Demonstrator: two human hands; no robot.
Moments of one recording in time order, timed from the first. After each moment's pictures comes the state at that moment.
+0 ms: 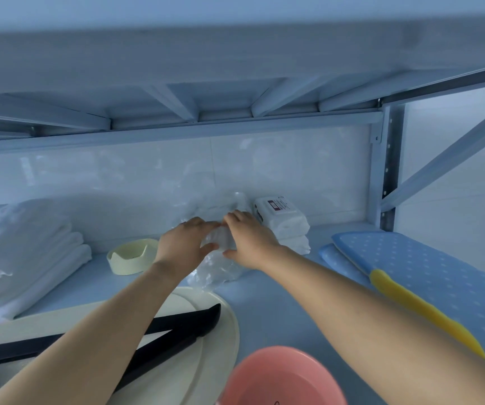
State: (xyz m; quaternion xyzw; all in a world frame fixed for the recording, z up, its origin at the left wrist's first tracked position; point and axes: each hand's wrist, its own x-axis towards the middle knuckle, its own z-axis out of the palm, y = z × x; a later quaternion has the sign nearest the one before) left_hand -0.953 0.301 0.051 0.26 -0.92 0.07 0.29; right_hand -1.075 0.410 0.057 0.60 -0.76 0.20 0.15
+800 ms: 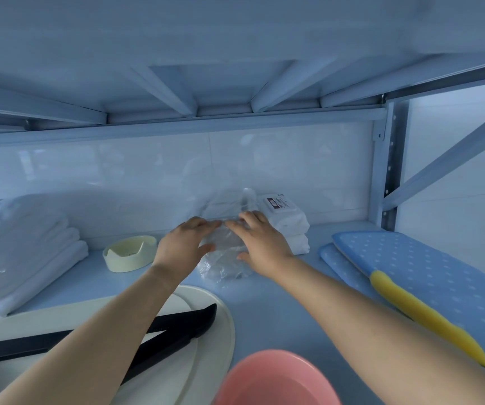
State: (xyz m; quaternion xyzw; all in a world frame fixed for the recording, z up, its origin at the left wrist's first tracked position) left_hand -0.960 0.293 0.037 0.23 -0.92 0.04 0.31; right_hand -1.095 0.425 0.036 0.60 -0.75 0.20 0.21
